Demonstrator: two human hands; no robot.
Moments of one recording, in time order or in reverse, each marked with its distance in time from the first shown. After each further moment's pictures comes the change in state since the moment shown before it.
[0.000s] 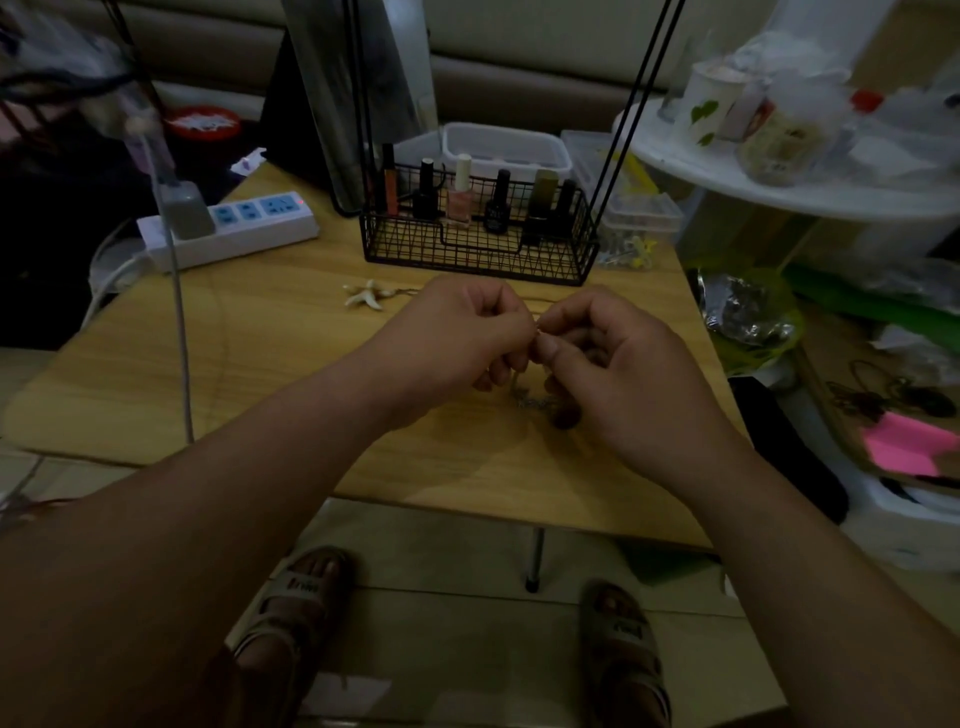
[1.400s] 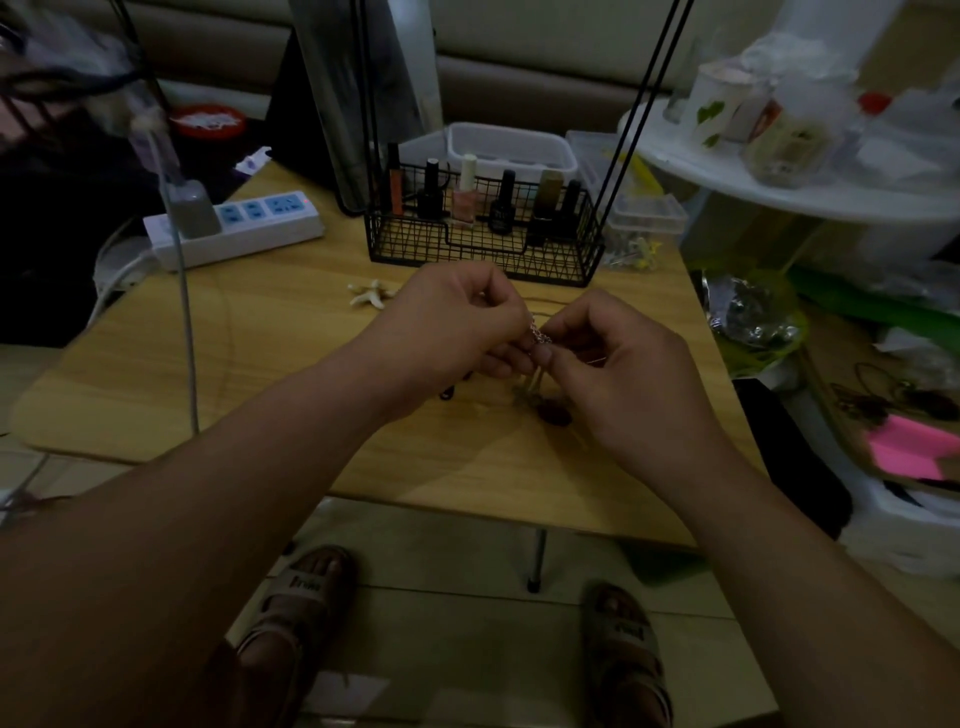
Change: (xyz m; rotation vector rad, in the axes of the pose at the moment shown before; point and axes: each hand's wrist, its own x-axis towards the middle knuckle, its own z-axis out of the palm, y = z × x) left_hand -0.001 0.005 -0.006 -0.090 0.037 0.002; right_hand 0.004 0.006 0.009 -0.099 0.094 -0.093
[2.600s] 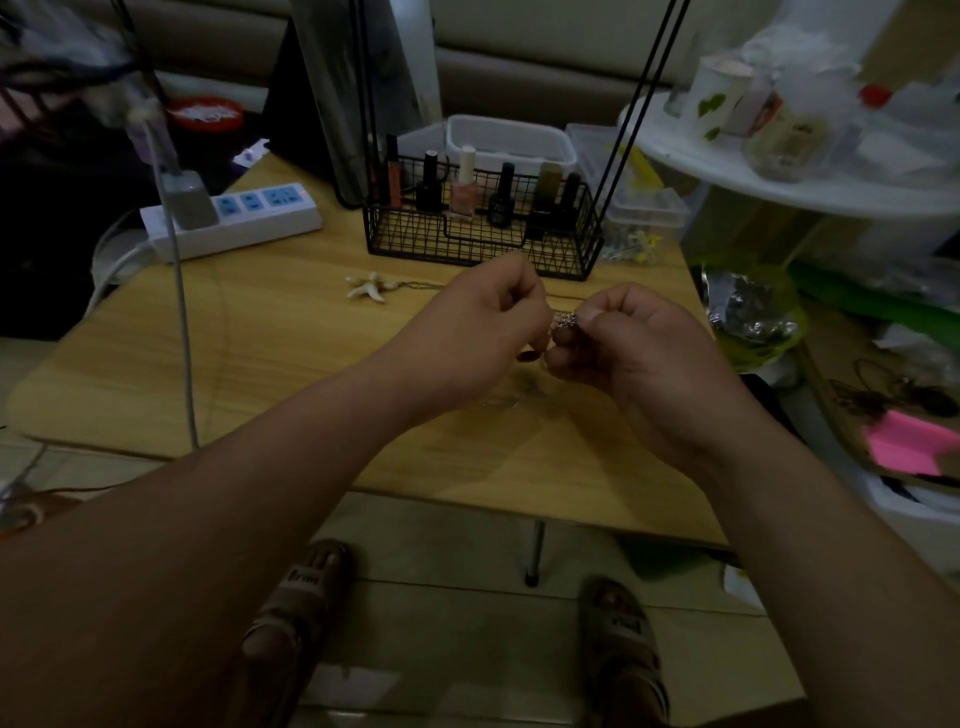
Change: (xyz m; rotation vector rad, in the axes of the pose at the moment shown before) left_hand -0.001 -0.004 0.015 0.183 -0.024 0.123; right_hand 0.008 -0.002 -0.017 0.638 -0.132 0.365
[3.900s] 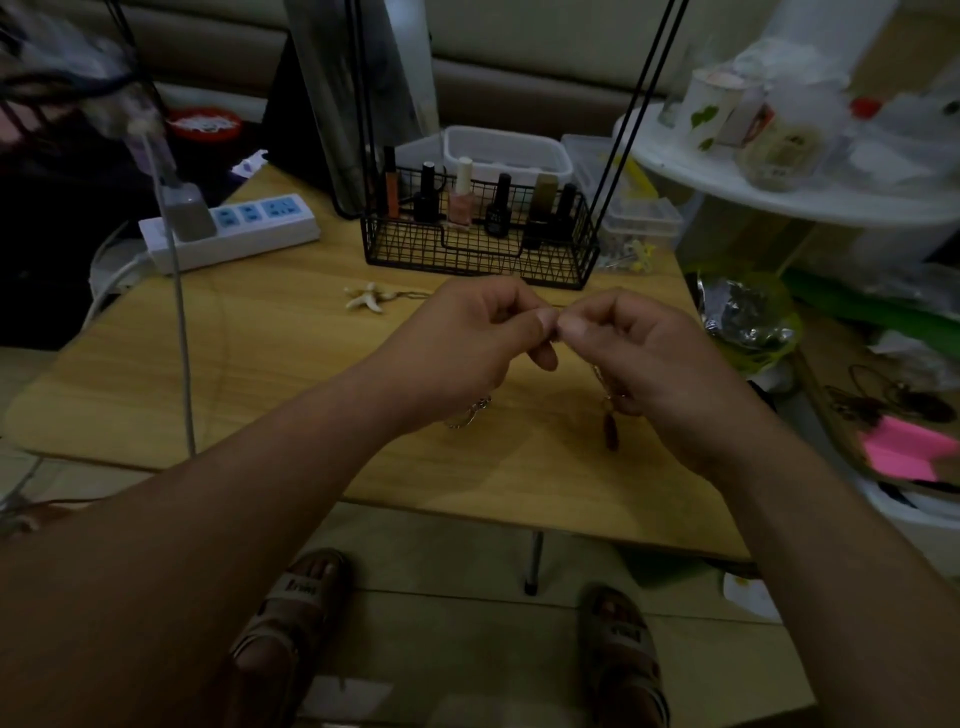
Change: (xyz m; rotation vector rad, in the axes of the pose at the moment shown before) left_hand 0.000 -0.005 -0.008 -0.098 -0.065 0.001; right_hand -0.004 -0.009 -0.011 -0.345 -0.041 -0.070
